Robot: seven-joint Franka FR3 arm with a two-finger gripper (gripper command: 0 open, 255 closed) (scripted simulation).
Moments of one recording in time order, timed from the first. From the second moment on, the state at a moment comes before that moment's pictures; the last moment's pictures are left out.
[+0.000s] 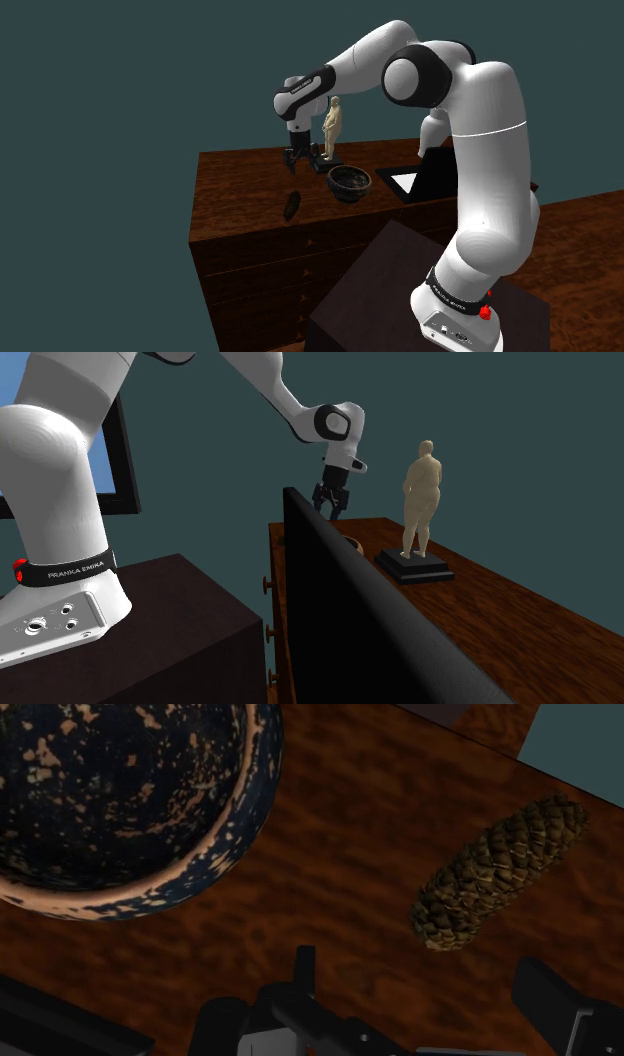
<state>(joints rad) -0.07 0.52 -0.13 -1.69 0.11 1.93 -0.04</state>
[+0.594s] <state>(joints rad) -0.07 0.52 -0.13 -1.69 0.11 1.93 -0.04</state>
